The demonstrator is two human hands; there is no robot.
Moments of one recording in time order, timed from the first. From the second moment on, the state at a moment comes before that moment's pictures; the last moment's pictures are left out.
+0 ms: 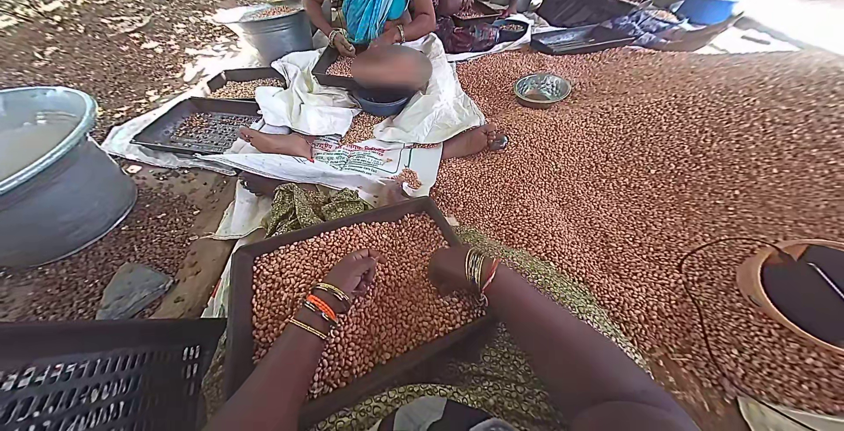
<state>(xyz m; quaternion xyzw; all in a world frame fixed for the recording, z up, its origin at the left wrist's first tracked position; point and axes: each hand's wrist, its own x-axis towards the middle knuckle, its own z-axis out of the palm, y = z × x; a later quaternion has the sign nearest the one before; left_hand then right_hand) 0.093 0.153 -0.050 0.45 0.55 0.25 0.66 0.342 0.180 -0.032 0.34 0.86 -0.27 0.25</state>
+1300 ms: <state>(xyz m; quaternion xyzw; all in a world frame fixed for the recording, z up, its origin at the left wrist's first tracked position) 0.094 0.153 -0.049 0.44 0.56 0.26 0.65 0.299 0.188 -0.062 0.39 0.87 -0.29 0.08</state>
